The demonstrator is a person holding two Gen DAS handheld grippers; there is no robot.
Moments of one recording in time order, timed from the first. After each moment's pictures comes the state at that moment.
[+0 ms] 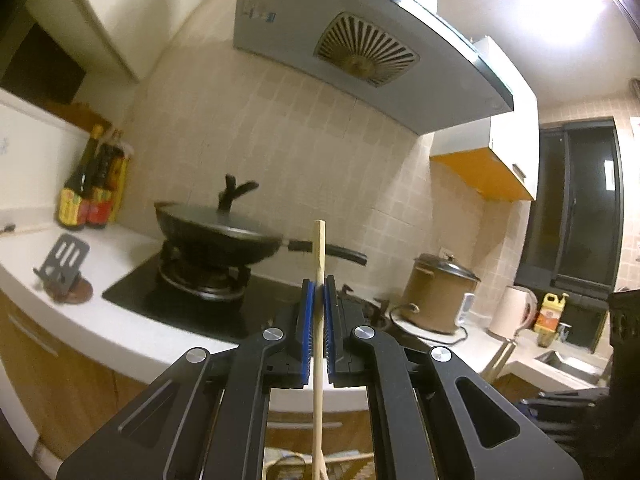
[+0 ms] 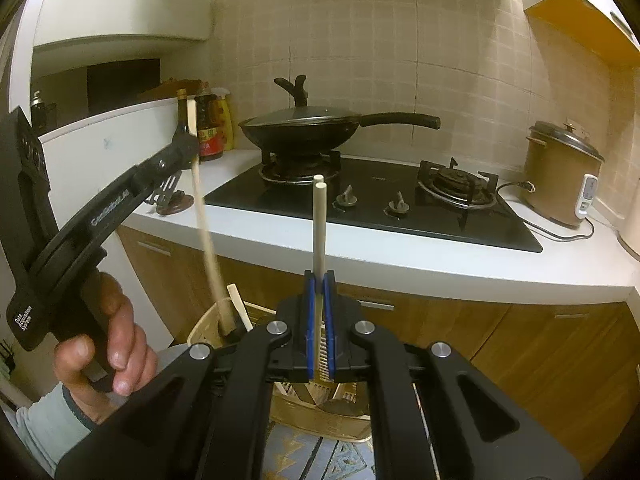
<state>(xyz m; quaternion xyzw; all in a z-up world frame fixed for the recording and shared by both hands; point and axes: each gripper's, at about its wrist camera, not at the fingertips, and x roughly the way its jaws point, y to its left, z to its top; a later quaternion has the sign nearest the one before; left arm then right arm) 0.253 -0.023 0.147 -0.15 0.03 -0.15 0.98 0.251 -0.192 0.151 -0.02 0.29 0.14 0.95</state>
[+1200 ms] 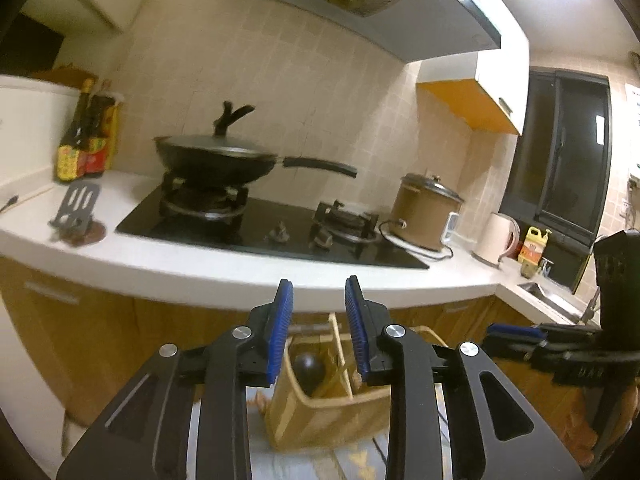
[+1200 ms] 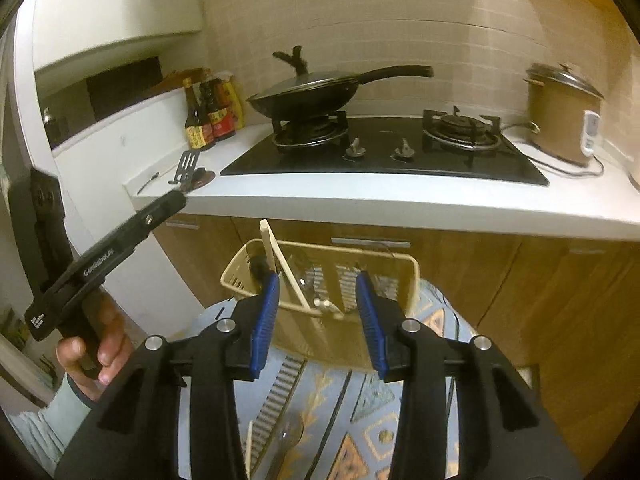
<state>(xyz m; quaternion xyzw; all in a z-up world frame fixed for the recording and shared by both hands) 0.204 0.011 0.121 -0.12 0.18 -0.20 0.96 0.197 -0.221 0.148 0.05 0.35 0.17 0.92</state>
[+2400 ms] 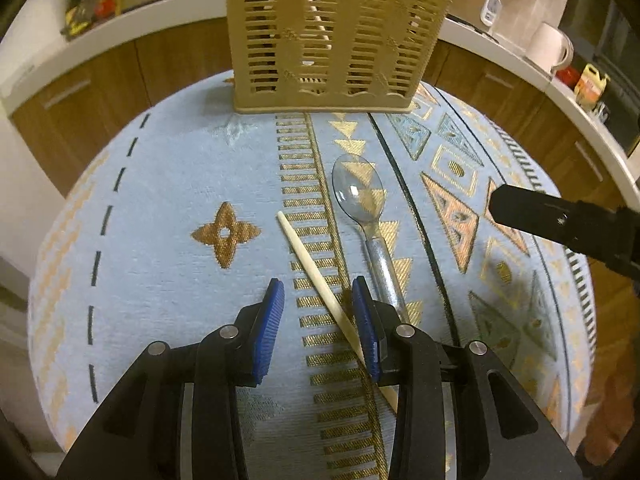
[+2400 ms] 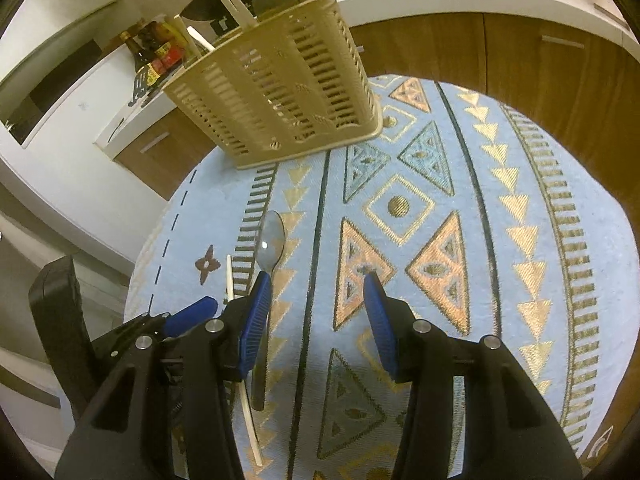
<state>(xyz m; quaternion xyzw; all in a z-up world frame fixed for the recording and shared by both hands) 0.098 -0.085 -0.054 0.01 0.50 -0.11 0.86 0.106 -0.243 0.000 0.17 0.51 0.13 0.83</state>
